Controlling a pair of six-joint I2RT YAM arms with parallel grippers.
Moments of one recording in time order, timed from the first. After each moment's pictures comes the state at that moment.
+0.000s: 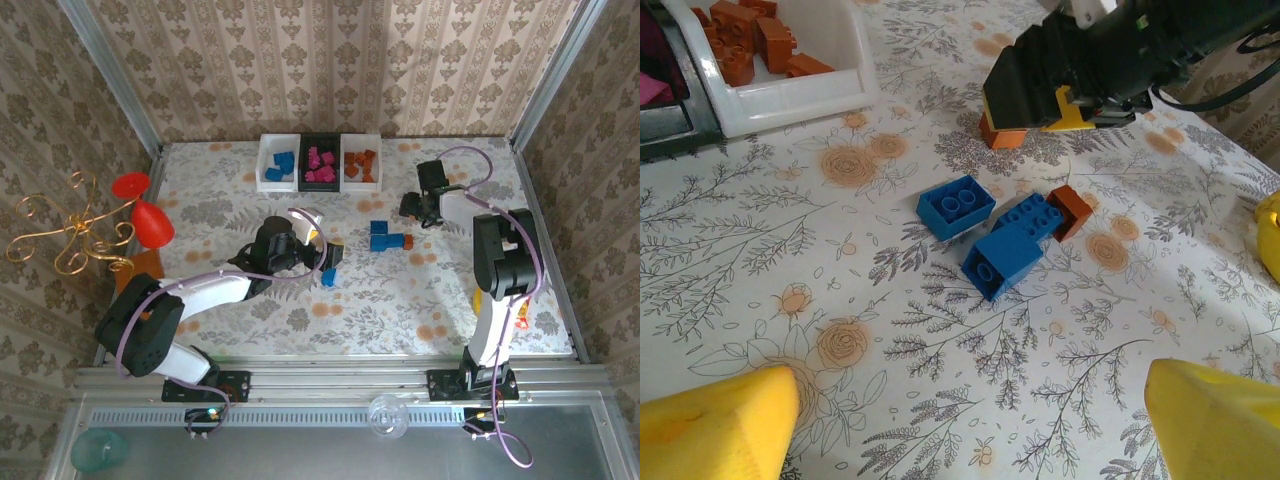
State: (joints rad) left arm -0.72 1.46 0.68 0.38 0.25 -0.22; right arm 0.11 1.96 1.29 -0.38 0.07 0.41
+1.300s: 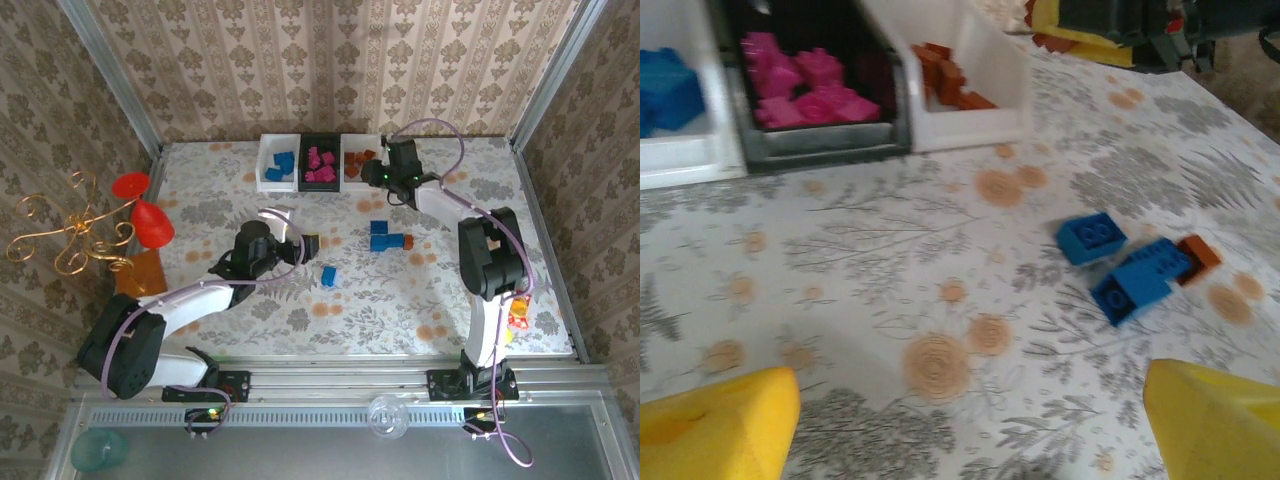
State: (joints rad) left arm -0.62 1.31 0.56 0.38 0.07 -0.26; right arm 0.27 2.01 1.51 -0.09 -0.09 0.44
